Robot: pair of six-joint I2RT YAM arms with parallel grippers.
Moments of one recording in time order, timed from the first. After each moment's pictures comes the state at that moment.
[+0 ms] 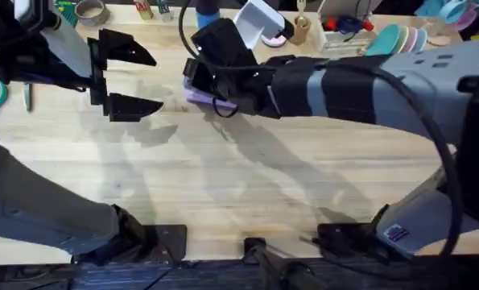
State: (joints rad) left arm 0.45 1.79 1.26 -1.30 1.05 2.01; right arm 0.82 1.89 1.20 0.02 0.22 0.97
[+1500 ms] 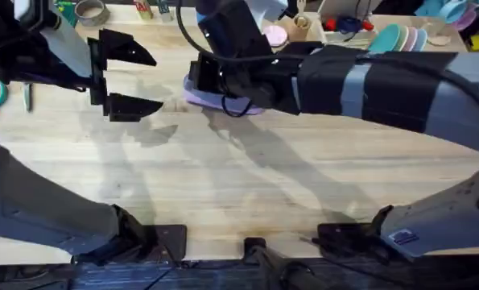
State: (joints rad) left arm 0.45 1.79 1.26 -1.30 1.05 2.01; right arm 0.81 1.77 1.20 -0.14 0.12 0.81
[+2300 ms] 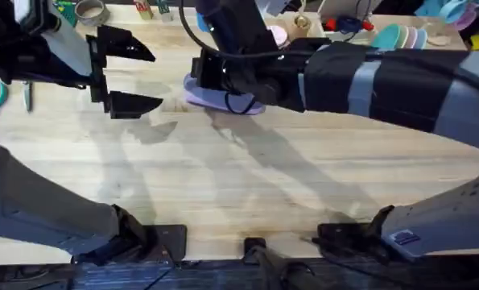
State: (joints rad) left arm 0.45 1.79 1.26 -1.25 1.07 2.01; right arm 0.80 1.75 1.20 -0.15 0.11 0.78
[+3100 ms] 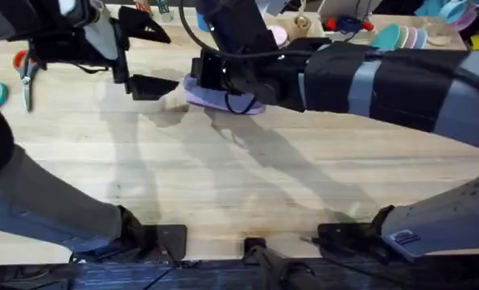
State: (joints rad) left arm 0.30 1.80 1.26 -0.89 1.08 1.75; right arm 0.80 1.75 1.20 -0.15 0.10 0.77
